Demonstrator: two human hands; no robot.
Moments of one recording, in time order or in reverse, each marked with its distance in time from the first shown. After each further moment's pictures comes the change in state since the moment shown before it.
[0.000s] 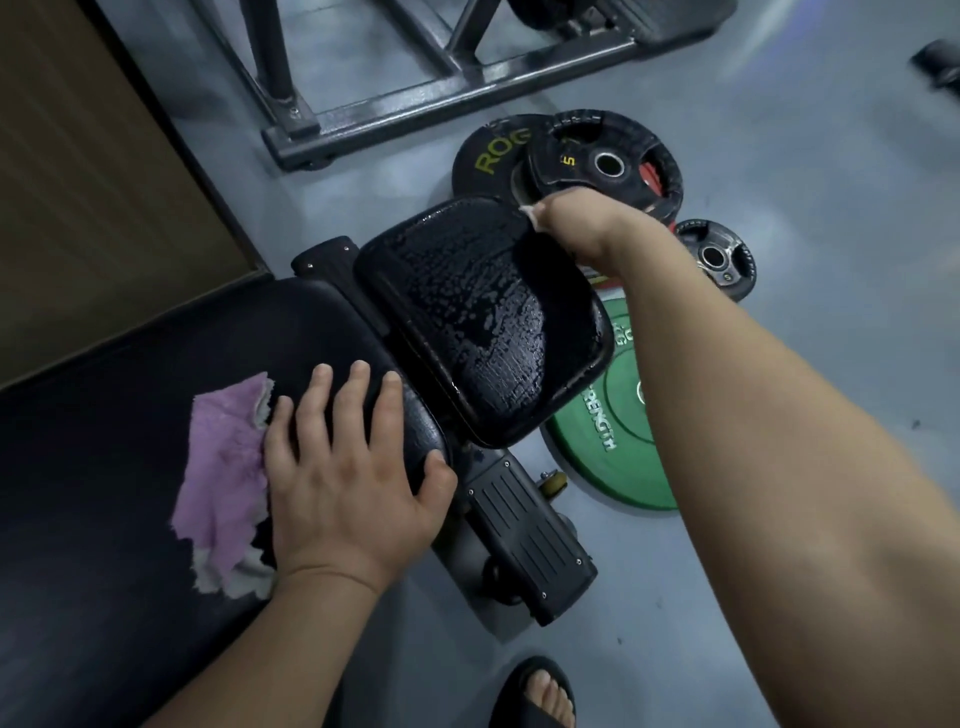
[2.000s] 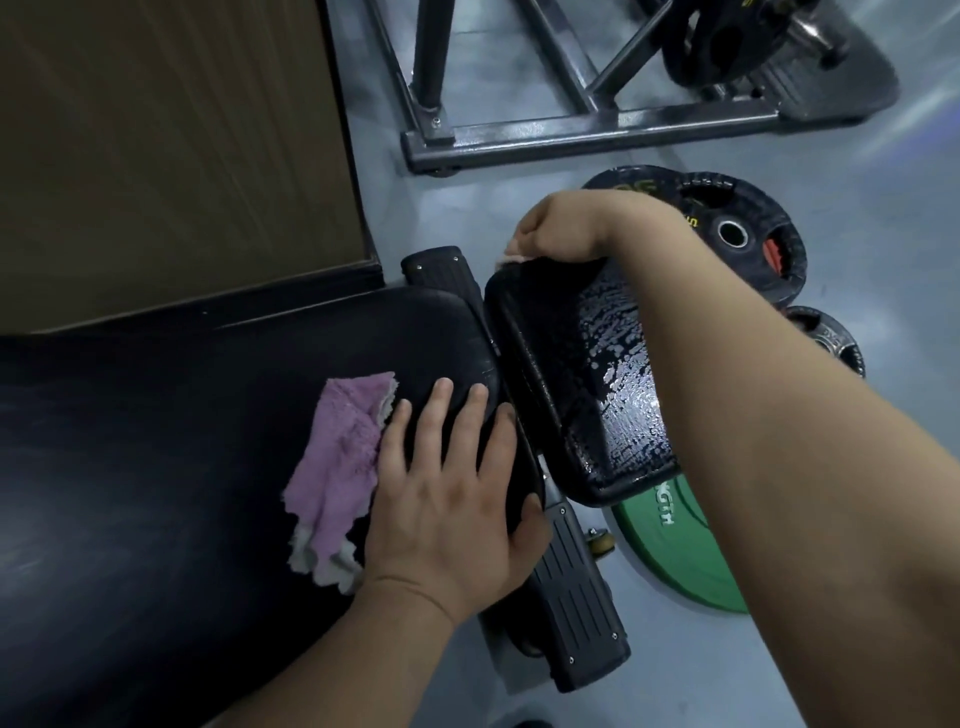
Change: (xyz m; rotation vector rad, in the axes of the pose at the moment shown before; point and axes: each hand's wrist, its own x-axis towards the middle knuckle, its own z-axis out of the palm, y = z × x) left_hand 0.002 -0.006 -0.001 -0.074 -0.086 0.026; right_hand 0.032 -0.133 0.077 -0.931 -0.325 -0.311
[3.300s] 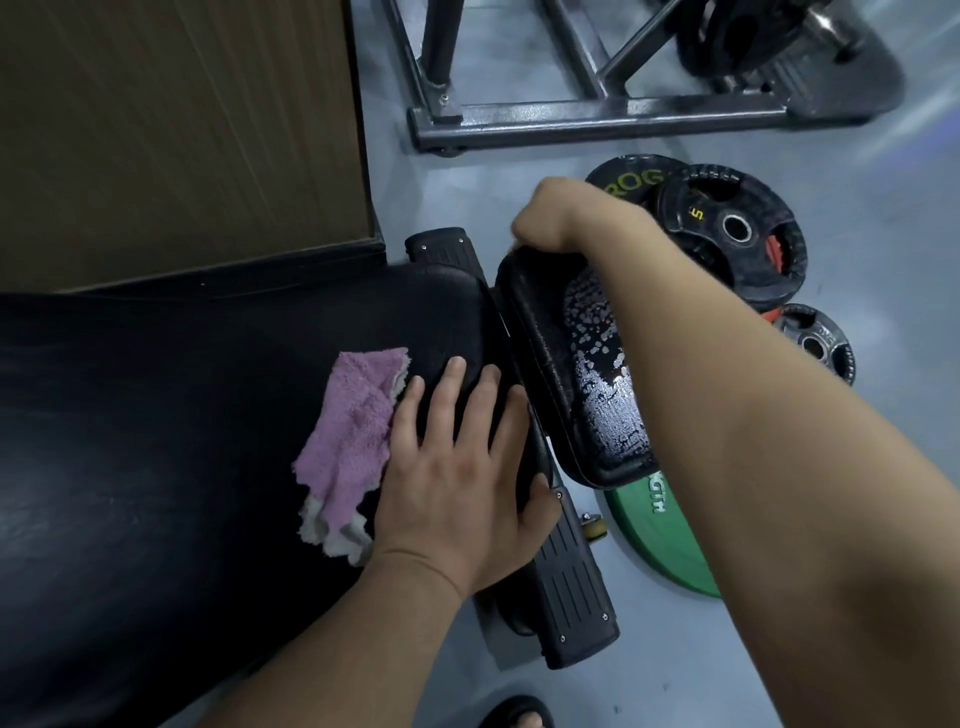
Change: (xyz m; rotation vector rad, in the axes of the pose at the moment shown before) left_hand -0.002 -0.001 -0.004 -0.030 -0.018 -0.001; right_hand 0.004 -0.024 0.016 0.099 0.117 0.171
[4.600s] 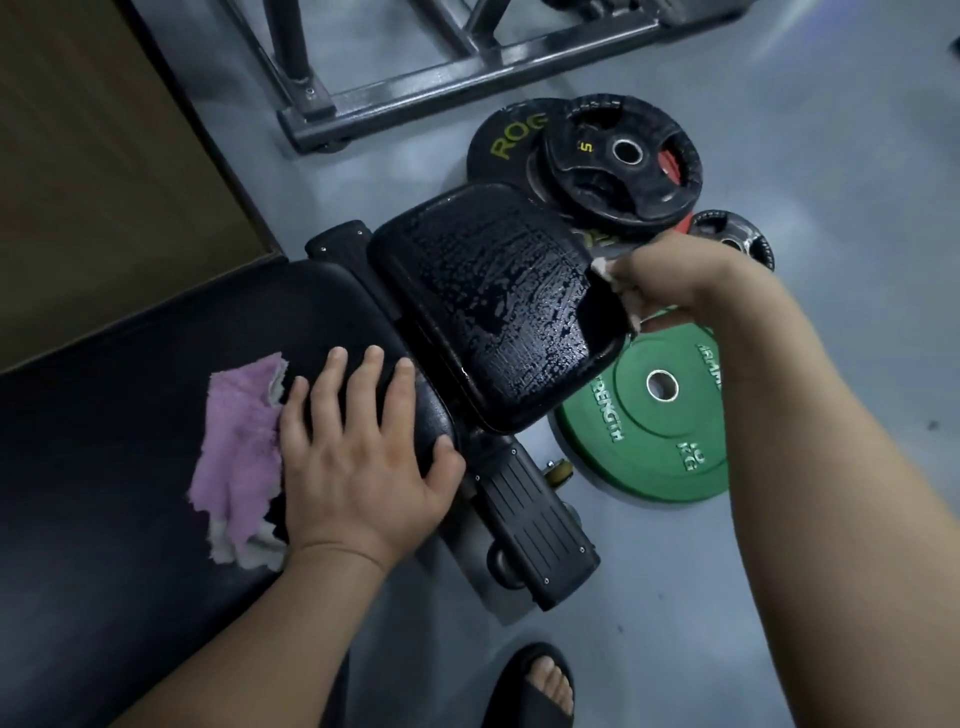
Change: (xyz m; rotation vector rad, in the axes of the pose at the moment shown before) left_hand 0.000 0.008 0.006 0.100 0.081 -0.024; right_hand -0.124 0.196 0.051 0.712 0.000 0.463
